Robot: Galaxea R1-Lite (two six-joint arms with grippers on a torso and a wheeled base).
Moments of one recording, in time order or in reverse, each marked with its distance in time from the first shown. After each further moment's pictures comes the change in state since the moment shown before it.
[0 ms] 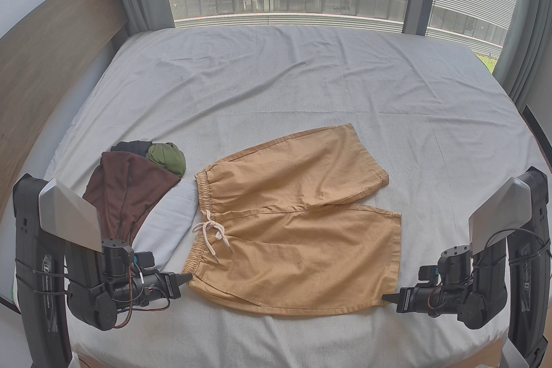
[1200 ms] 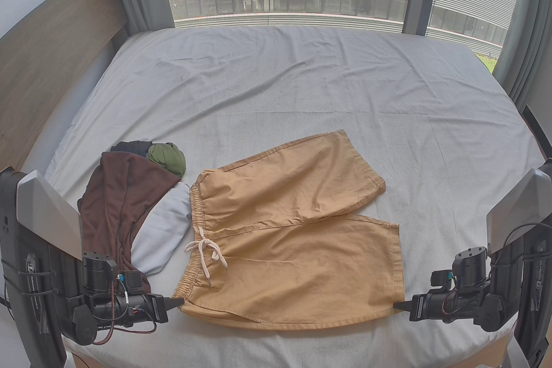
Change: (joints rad) left arm 0.011 -0.117 0.256 0.003 -0.051 0.042; right arm -0.014 -0.118 0.140 0.037 0.003 -0.044
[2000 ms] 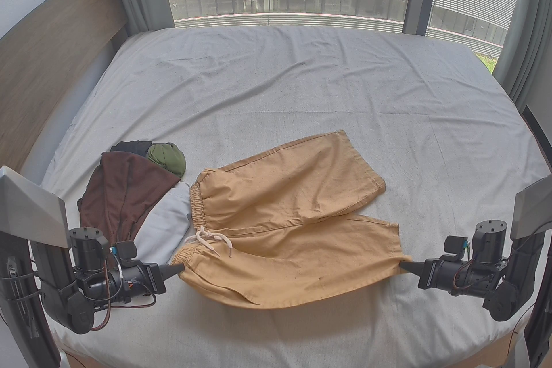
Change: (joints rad) left arm -0.006 -0.136 -0.102 -0.001 -0.024 -0.112; right arm -0.020 -0.203 -0.056 -0.039 0.004 0.035
